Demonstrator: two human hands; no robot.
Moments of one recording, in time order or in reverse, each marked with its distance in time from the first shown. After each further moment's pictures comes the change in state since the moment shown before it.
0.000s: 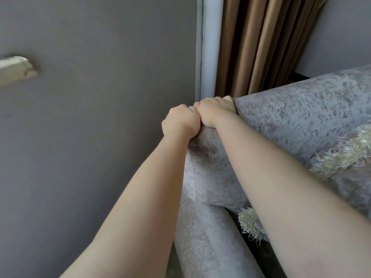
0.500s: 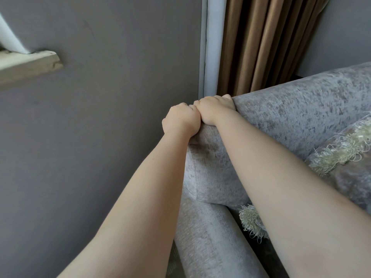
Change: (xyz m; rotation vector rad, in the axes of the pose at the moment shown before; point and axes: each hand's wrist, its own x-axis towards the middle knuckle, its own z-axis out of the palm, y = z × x) left_hand -0.038 -0.008 -0.021 0.001 0.023 -0.016; right_hand -0.038 -0.019 -0.011 -0.013 0.001 -0.043
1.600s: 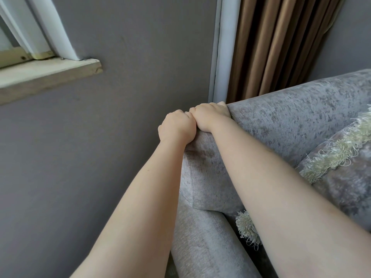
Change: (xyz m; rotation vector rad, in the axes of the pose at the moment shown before) left_hand -0.052 -0.029 -0.048 -0.004 0.081 -0.026; right_hand -0.040 -0.052 -0.016 0.002 0.041 -0.066
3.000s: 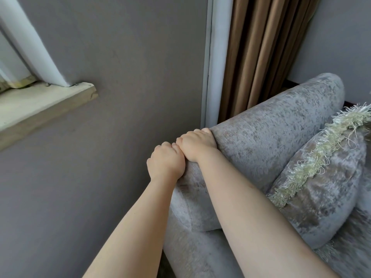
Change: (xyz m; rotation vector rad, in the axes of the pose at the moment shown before) left_hand 0.028 -0.064 -0.009 0.094 -0.063 -0.036; right_hand 0.033 -0.055 0.029 0.083 -0.119 0.060
